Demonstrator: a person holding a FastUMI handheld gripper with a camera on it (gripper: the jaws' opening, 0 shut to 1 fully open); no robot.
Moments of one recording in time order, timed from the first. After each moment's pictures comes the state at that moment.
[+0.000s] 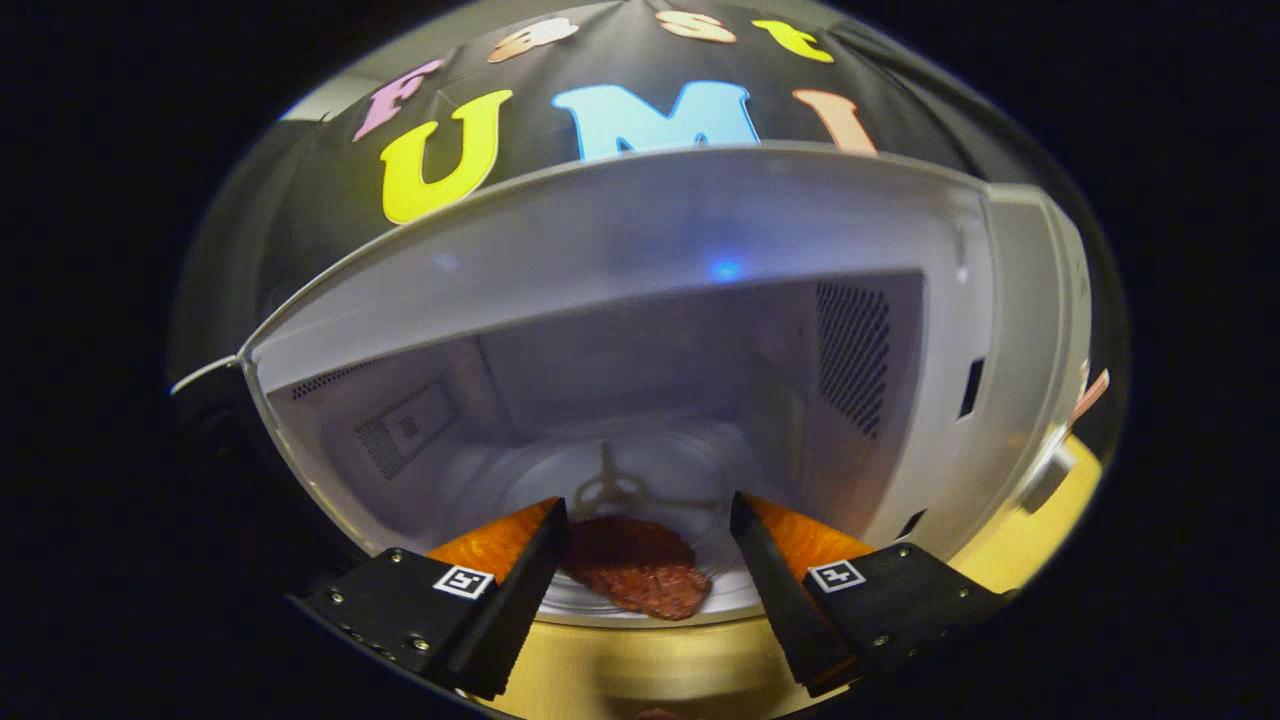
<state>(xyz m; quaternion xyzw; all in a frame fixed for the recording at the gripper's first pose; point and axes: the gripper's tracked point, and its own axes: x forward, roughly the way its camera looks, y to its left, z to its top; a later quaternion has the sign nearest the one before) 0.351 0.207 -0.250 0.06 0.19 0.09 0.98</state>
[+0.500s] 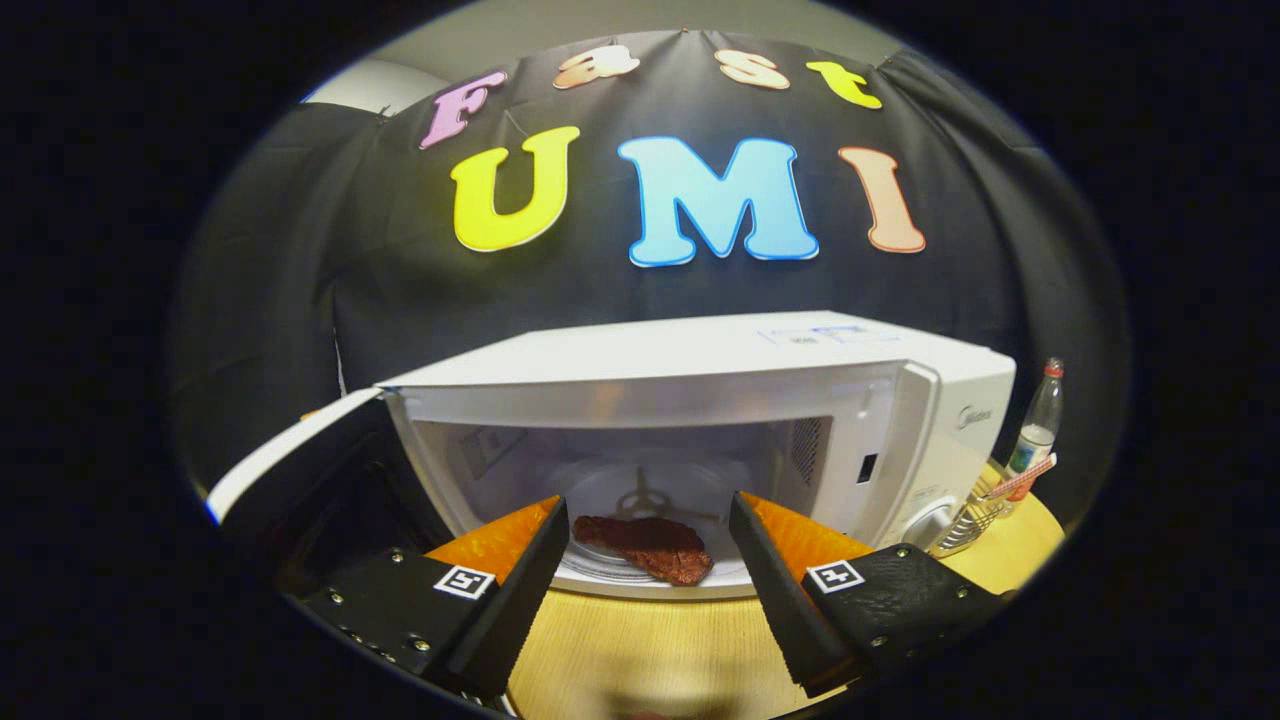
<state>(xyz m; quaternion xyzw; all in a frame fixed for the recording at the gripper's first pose) 0.263 0.204 -0.162 0.05 0.16 0.16 0.97</state>
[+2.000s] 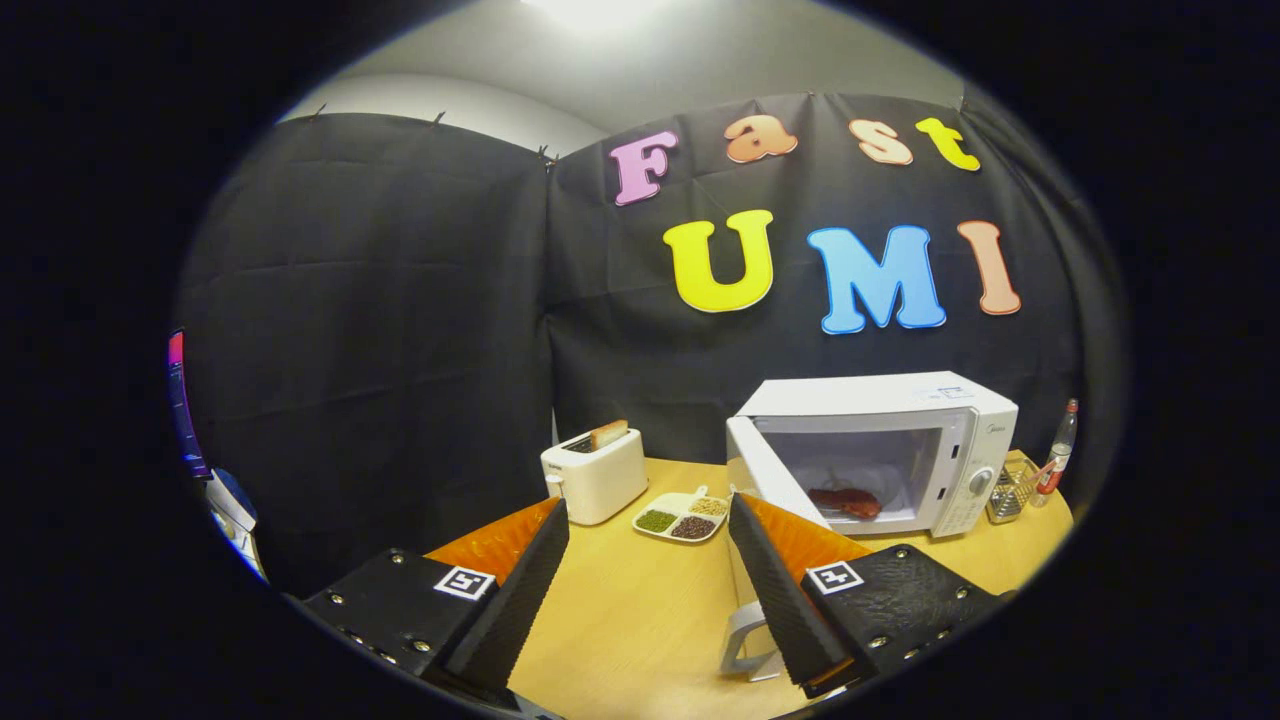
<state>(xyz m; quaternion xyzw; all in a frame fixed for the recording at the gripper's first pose) -0.024 0.322 -0.053 0.06 0.11 0.35 0.93</state>
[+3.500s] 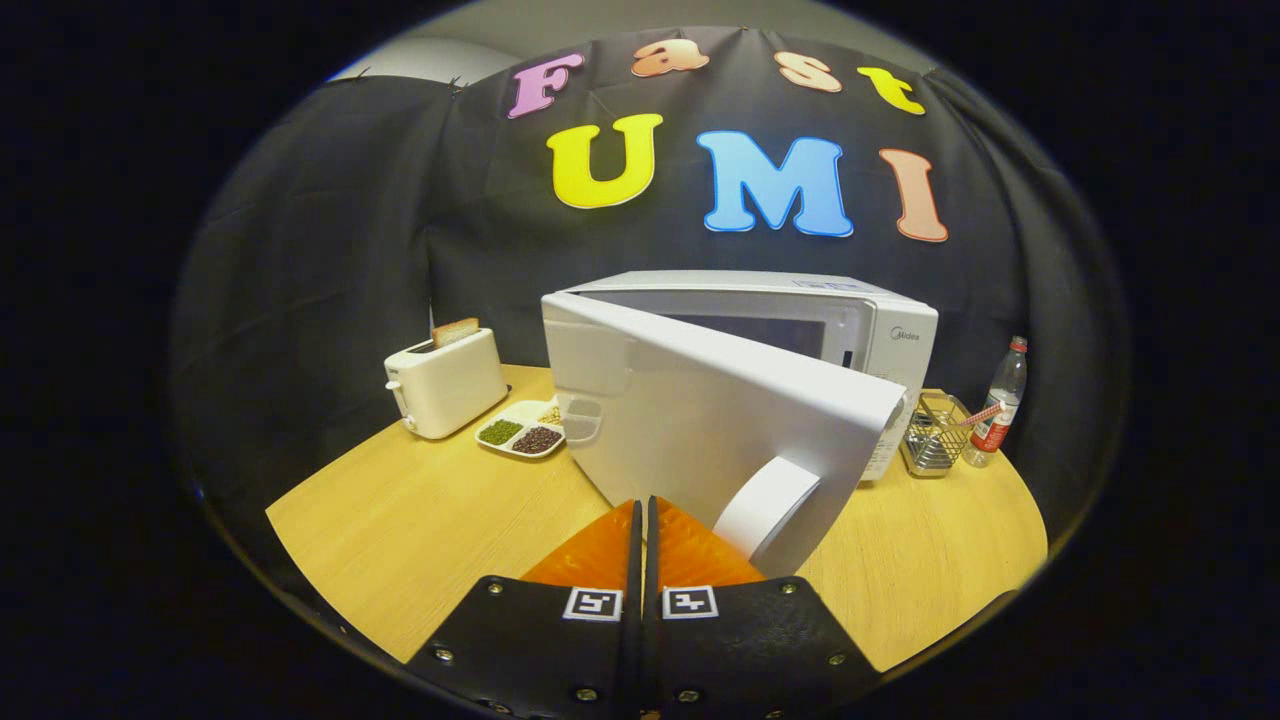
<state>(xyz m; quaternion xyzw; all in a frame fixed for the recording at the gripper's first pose) 0.095 0.192 -0.180 0.01 0.23 0.22 0.95</state>
